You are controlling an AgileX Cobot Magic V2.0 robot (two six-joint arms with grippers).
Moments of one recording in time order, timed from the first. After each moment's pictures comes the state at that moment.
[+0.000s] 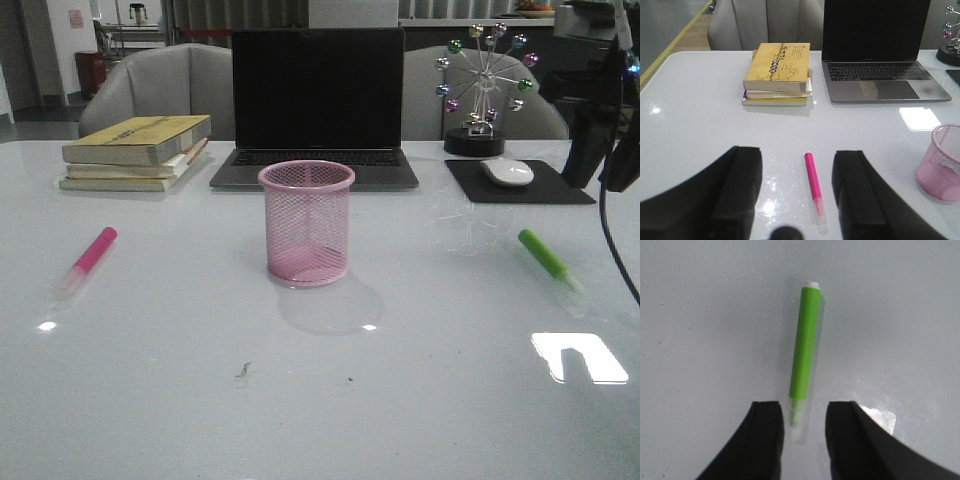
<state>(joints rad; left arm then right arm) -0.13 0.76 -0.58 -0.05 0.17 0.01 -0.03 1.86 -1.45 0.23 0.91 -0.16</state>
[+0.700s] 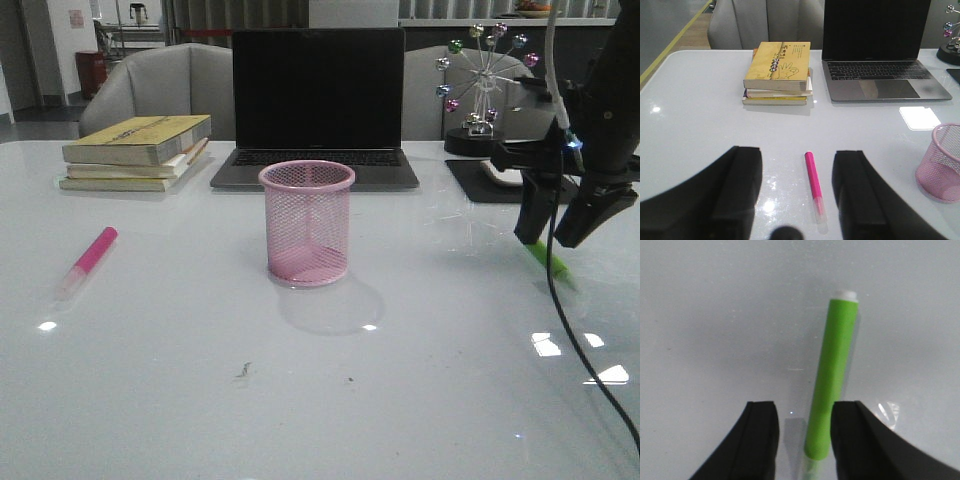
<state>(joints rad) -0.13 0.76 -0.58 -0.05 0.17 0.01 0.02 2.03 -1.48 0.24 0.82 -0.16</state>
